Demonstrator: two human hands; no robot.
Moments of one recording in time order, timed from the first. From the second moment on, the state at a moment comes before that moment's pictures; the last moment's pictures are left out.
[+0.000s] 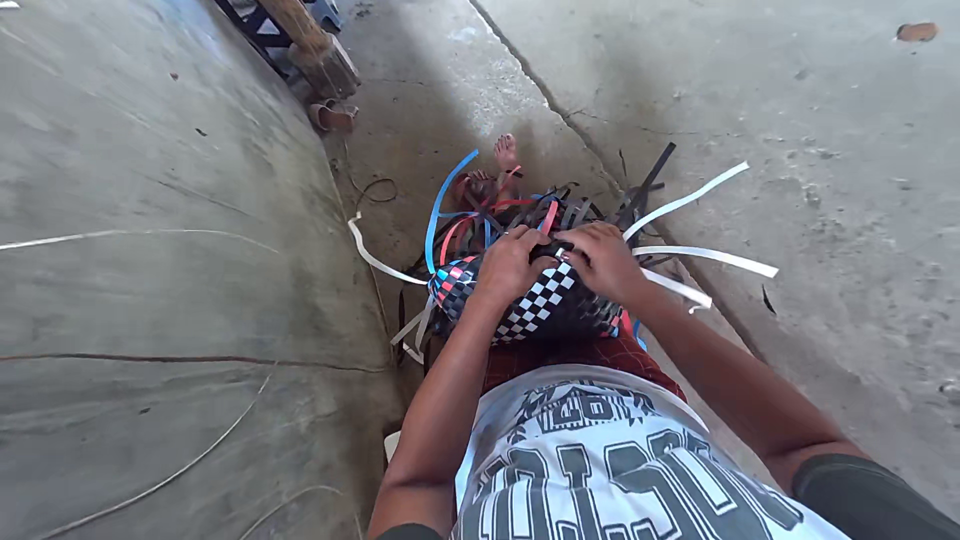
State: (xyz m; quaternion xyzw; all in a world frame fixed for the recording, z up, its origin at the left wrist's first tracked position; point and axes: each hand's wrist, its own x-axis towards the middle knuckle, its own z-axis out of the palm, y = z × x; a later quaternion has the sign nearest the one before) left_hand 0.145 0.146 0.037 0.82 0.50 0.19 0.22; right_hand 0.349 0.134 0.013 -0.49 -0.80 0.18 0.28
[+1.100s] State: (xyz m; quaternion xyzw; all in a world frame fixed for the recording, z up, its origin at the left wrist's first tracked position) left_hand 0.155 0.128 -0.010 0.75 0.61 0.23 0.01; right_hand 0.317 0.152 -0.008 -0.47 -0.80 0.14 0.33
